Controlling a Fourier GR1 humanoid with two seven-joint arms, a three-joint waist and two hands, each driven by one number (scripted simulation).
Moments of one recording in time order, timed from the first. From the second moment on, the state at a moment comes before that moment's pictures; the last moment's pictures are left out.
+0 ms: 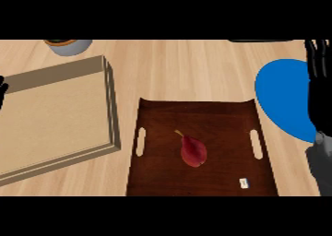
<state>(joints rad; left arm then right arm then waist) -0.07 0.59 0.01 -1.68 0.15 0.29 0.14 -0.31 -0.33 -0.03 -1.66 -0.29 -0.17 -0.21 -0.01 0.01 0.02</state>
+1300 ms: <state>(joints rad) -0.18 0.38 -0.13 -1.44 0.23 0.17 0.16 -0.65 -0.40 0.45 -0.81 0.08 0.49 -0.65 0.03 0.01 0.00</state>
